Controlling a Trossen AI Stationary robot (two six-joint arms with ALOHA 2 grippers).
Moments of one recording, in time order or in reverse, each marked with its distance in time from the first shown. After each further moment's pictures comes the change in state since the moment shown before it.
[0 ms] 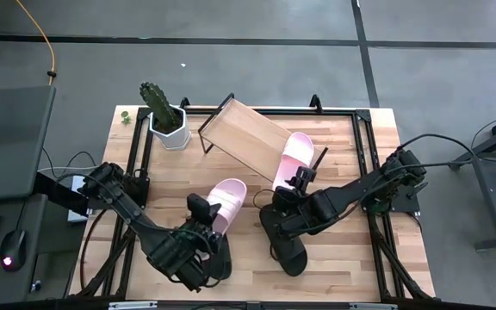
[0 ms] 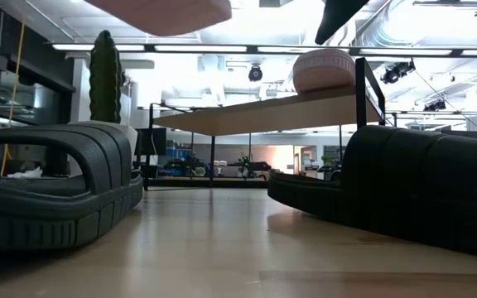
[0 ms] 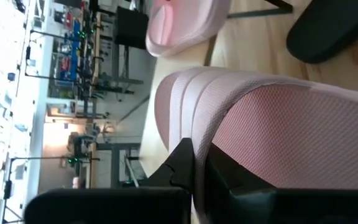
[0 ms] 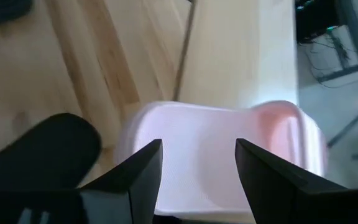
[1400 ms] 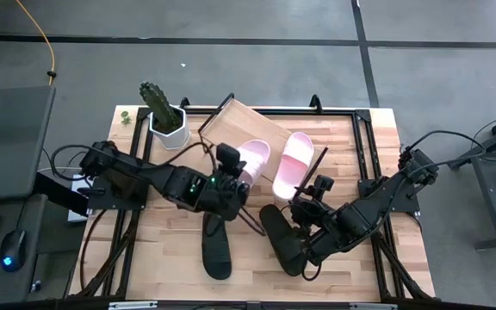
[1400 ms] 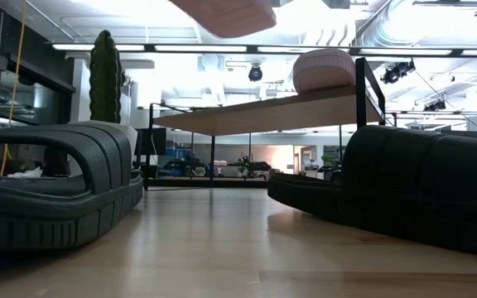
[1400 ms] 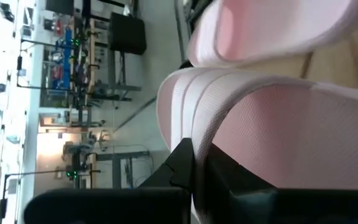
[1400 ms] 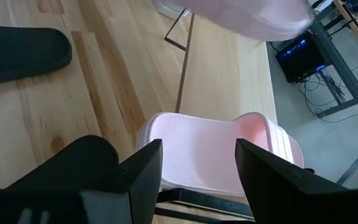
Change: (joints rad) left arm 0.371 -0.162 0.000 0.590 0.143 0.860; right arm 0.179 -0.092 0.000 -0.050 0.159 0.133
